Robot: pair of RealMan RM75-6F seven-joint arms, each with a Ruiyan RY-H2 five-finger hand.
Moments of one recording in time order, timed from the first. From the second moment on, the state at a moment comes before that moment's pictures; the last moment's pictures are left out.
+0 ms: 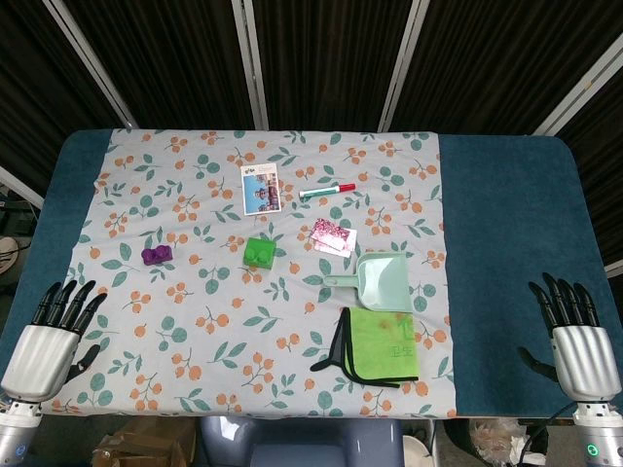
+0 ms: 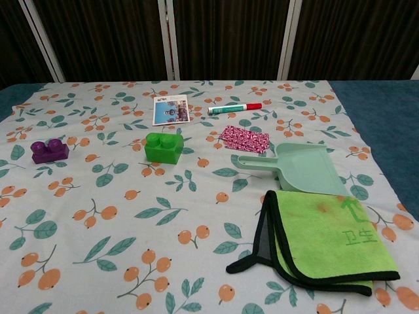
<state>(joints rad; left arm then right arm) -0.07 -1.17 0.03 -1.67 1.70 1.54 0.38 0.05 -1.13 0.06 -1.66 -1.58 1.56 -0.12</state>
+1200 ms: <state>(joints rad) -0.18 -1.25 -0.17 -1.67 1.42 1.43 0.37 0.06 -1.14 0.04 -1.68 -1.60 1.54 -0.16</state>
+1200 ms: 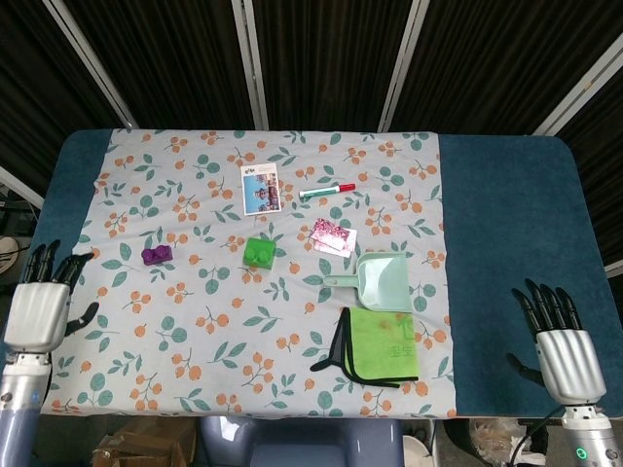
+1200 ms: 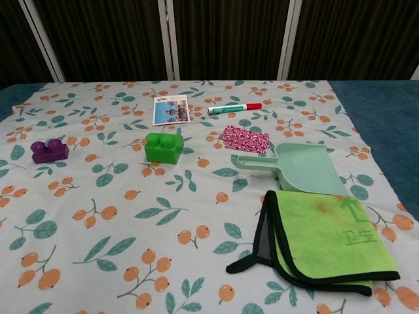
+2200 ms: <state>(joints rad) -0.61 -1.72 -0.38 -1.23 0.76 1.22 0.75 0.08 -1.15 0.04 -1.68 -1.56 1.47 -0.19</state>
